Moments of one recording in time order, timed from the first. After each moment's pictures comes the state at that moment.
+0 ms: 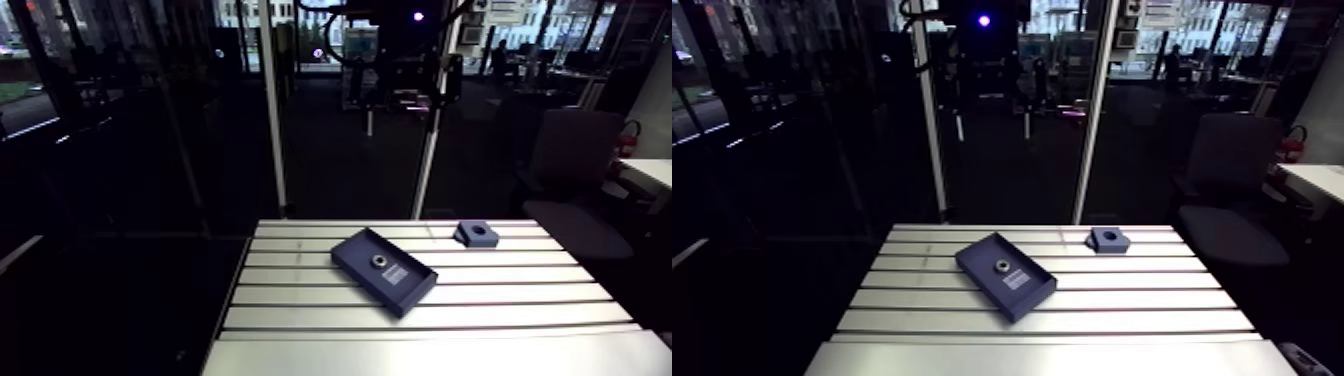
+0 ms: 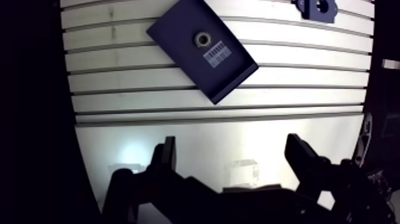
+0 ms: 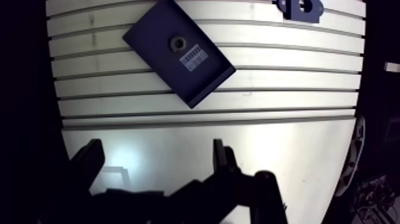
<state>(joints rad) -0.04 -1.50 1.51 -1.57 -1.62 -1.60</state>
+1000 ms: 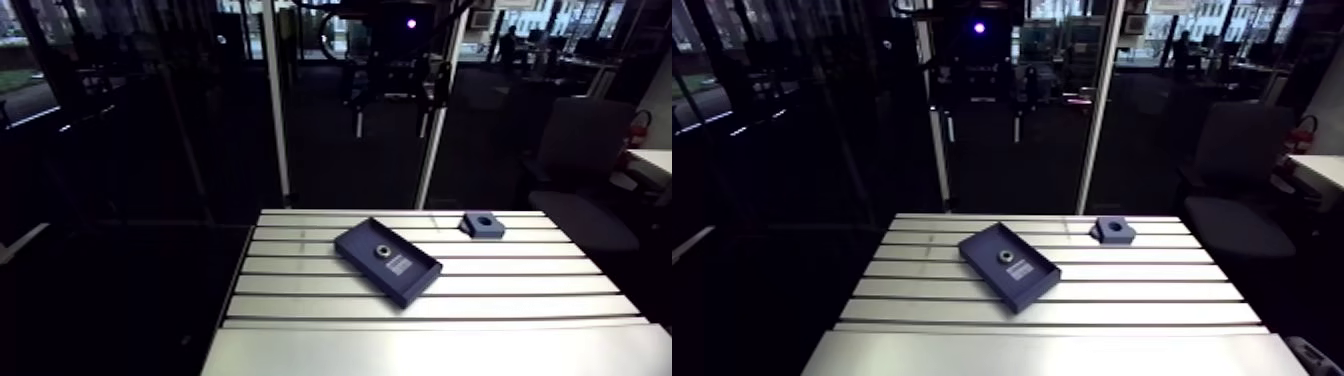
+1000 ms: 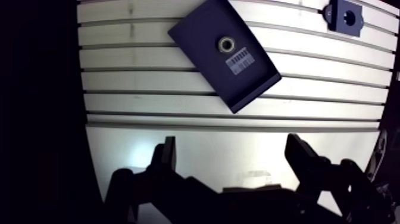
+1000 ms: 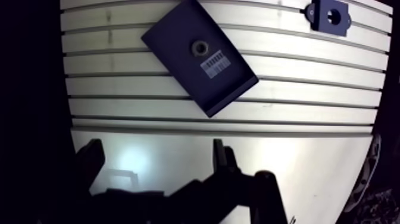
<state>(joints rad) -0.03 -1.46 1.54 -1.63 -1.56 -1.64</state>
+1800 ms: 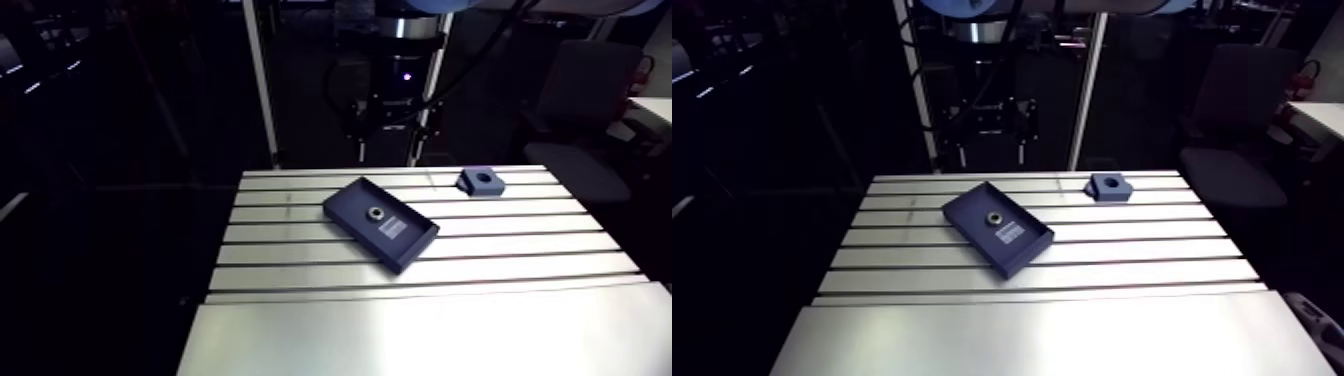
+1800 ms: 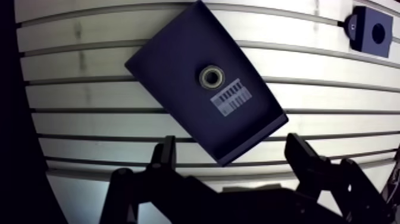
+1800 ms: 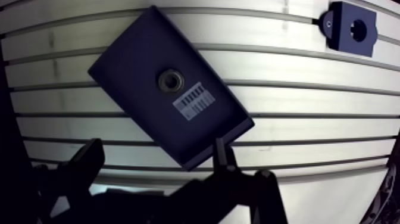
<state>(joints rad) -0.07 -1.29 1.71 -1.94 -1.60 -1.66</state>
